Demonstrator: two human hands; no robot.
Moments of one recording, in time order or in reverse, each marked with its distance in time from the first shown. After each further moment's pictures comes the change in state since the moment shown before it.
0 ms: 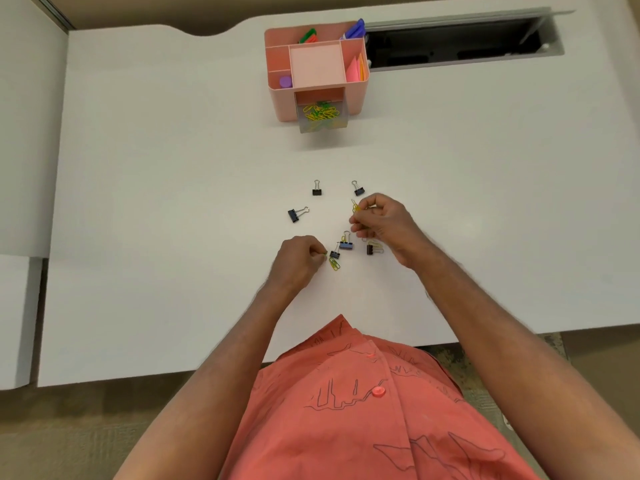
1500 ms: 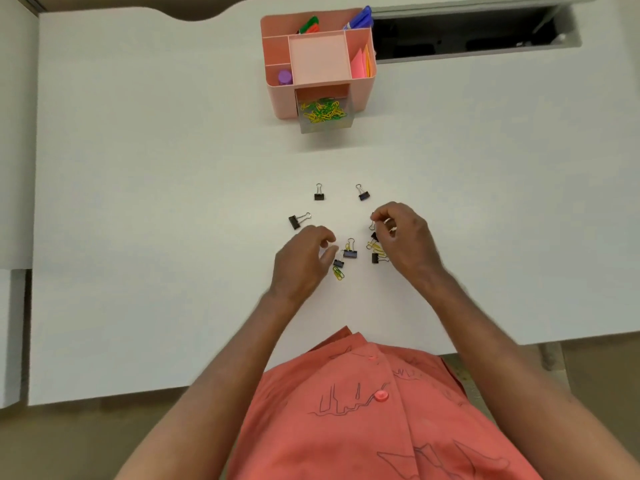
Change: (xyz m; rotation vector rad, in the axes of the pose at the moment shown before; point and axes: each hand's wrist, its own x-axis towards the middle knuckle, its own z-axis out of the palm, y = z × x) left_hand 0.012 0.005 -0.004 0.116 0.165 0.207; right_hand 0.001 0.018 -0.008 -0.720 0.278 -0.312
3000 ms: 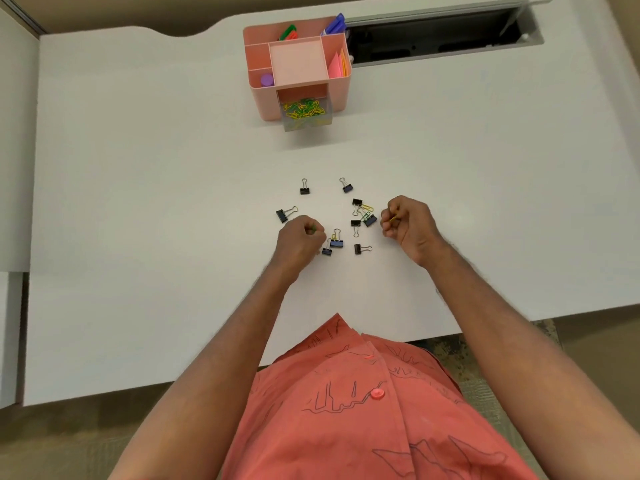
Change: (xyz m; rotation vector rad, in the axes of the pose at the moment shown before) left_hand 0.014 0.022 0.004 -0.486 -0.103 -0.357; right_hand 0.006 0.025 -0.029 1.014 -0.089 0.579
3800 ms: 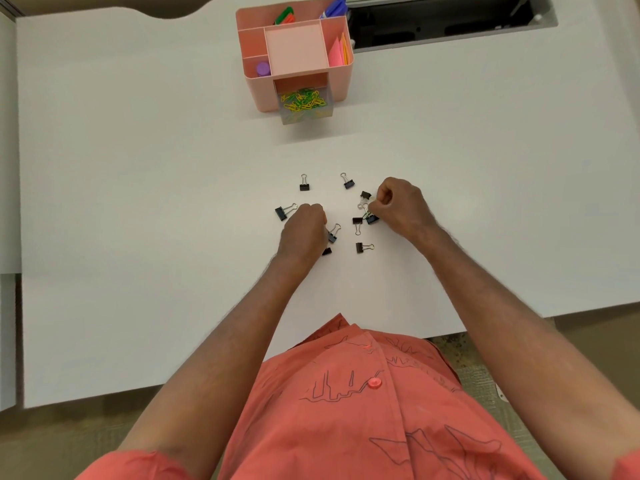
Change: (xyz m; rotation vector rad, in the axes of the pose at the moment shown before) left_hand 0.029 0.008 0.012 0.698 -0.003 0.195; right_hand 0.039 -0.002 0.007 -1.062 0.147 -0.350
